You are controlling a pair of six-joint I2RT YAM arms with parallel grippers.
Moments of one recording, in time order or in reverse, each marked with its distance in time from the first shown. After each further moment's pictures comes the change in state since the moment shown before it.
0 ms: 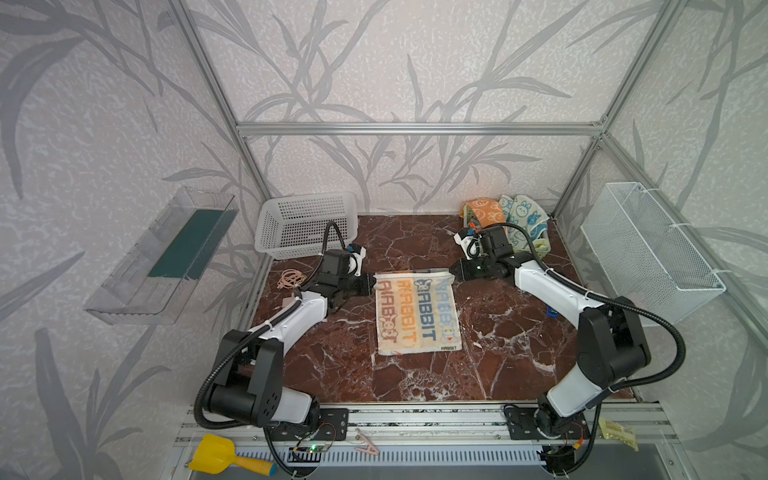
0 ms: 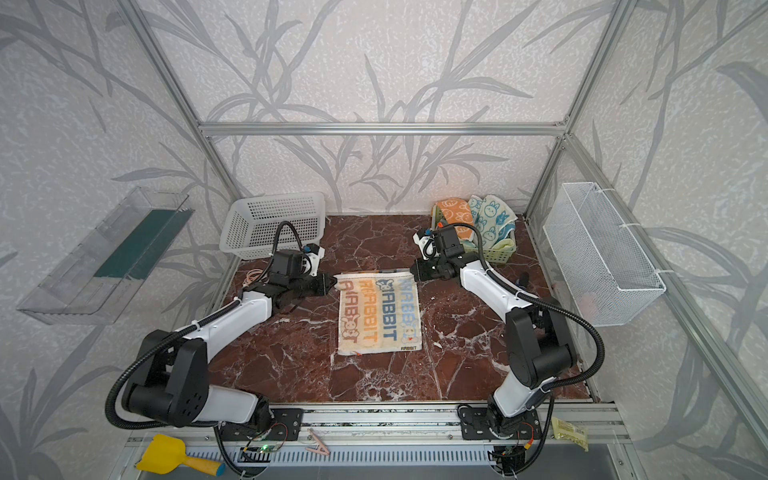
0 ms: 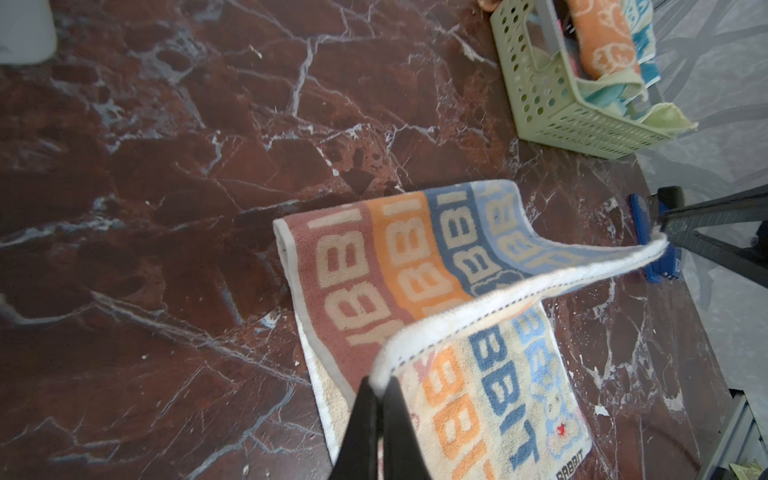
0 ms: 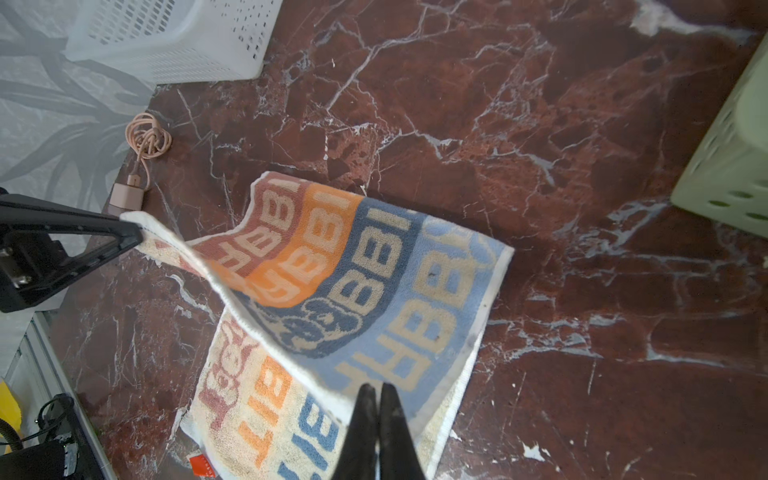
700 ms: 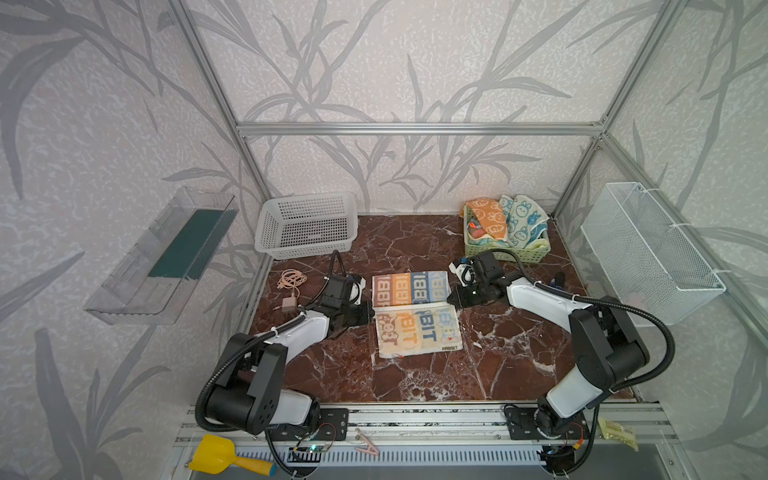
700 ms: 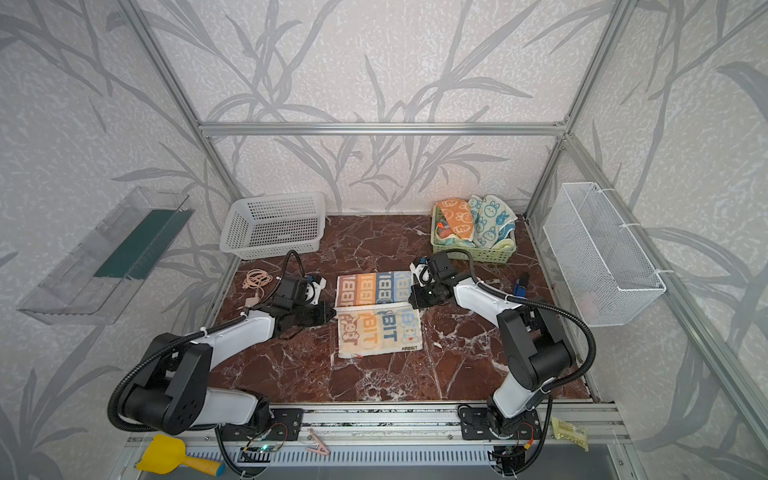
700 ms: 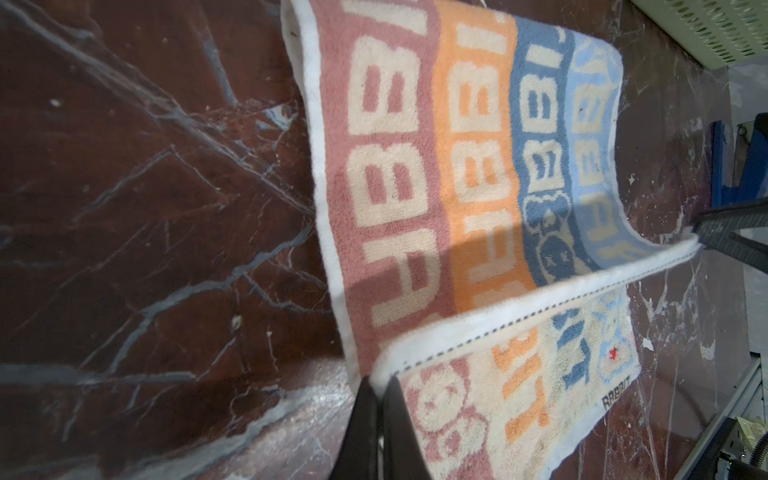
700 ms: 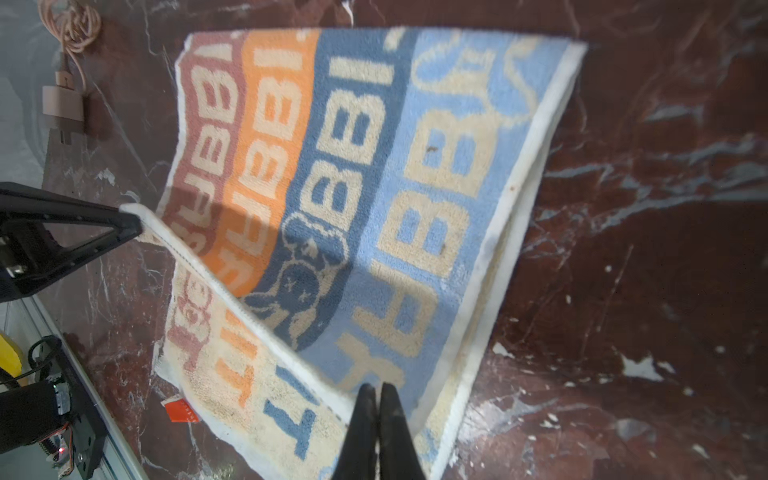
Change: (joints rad) left arm -0.037 -0.030 -0.224 -0.010 -0.008 -0.084; right arm 0.052 -0.003 -0.190 0.024 -0.005 0.050
